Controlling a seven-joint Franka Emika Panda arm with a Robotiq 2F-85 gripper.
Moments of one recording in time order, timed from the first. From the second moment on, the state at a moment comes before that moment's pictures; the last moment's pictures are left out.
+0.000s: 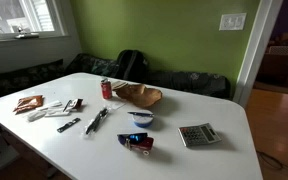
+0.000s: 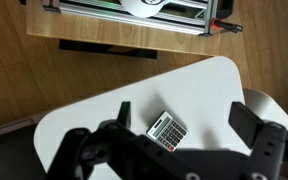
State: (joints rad) arm -0.02 -0.71 -0.26 -2.35 0.03 1.37 -0.32
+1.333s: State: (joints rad) arm 0.14 0.02 0.23 -2.01 -0.35 1.85 0.01
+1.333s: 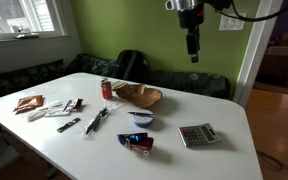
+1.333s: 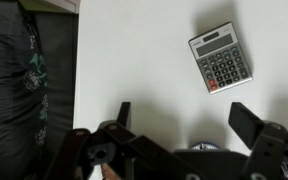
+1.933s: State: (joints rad) arm 0.15 0.11 0.20 -1.97 -0.26 2.01 0.04
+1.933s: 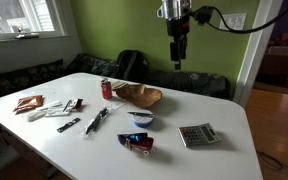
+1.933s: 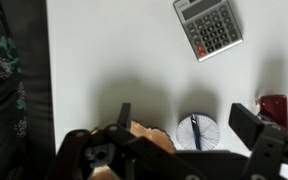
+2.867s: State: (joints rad) arm 0.15 0.62 0.18 -1.81 -0.13 2.51 -0.13
